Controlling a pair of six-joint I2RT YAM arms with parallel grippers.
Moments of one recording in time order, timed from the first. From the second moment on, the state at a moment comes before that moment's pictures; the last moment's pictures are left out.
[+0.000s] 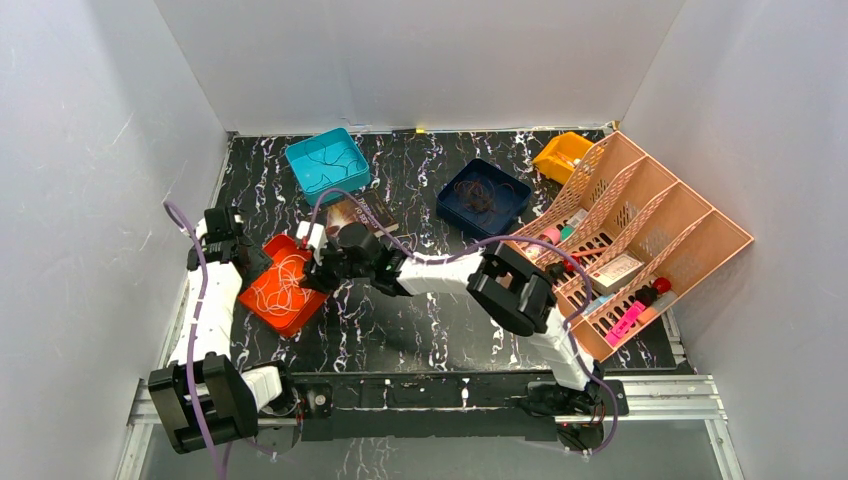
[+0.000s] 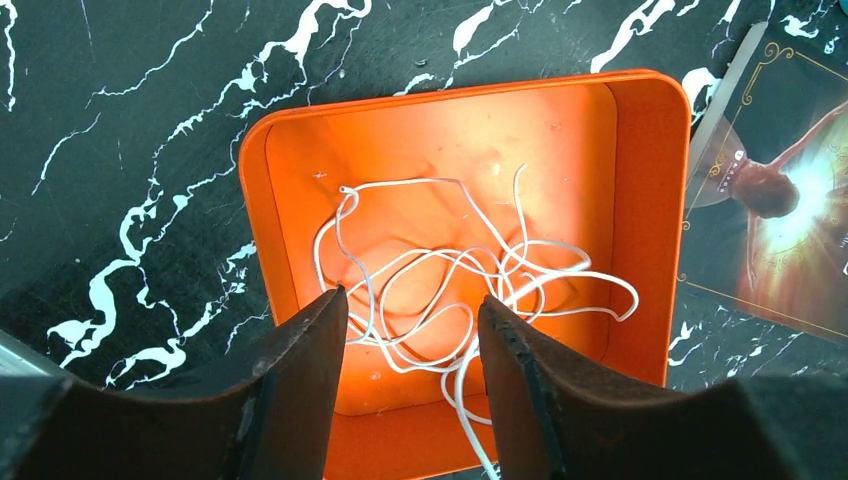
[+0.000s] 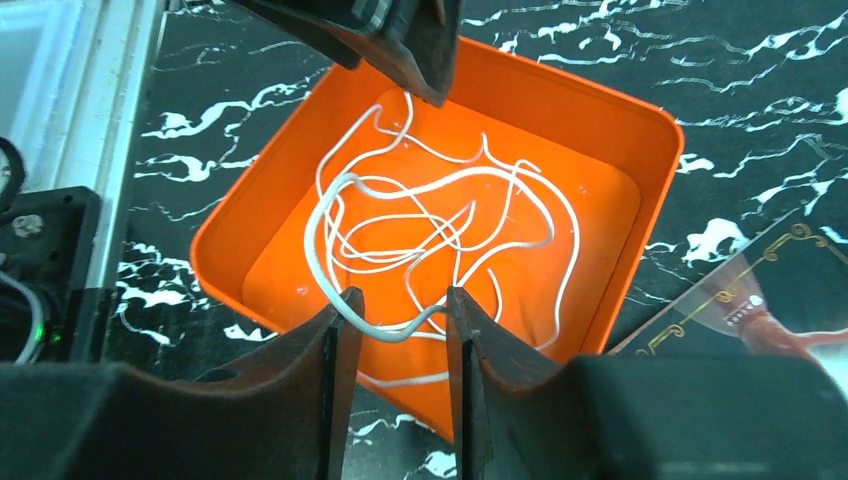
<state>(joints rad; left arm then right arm) 0.23 1.12 0.84 -0.77 -0.22 -0.58 1.13 2.23 1.55 0.40 -0.37 -0.03</state>
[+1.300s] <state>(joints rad) 0.23 1.22 0.95 -0.65 0.15 -0.36 1.03 1.64 0.99 0.16 -0.12 0.17</state>
